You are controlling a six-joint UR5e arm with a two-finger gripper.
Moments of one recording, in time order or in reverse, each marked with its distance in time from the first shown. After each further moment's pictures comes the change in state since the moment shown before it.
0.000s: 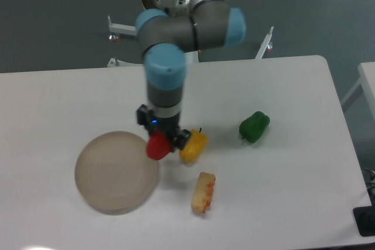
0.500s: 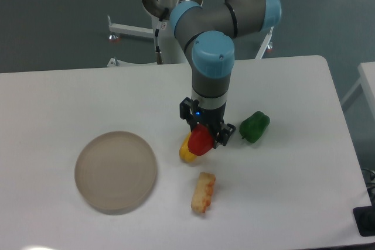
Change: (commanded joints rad) arm 0.040 -0.014 0.031 0.011 0.060 0.080
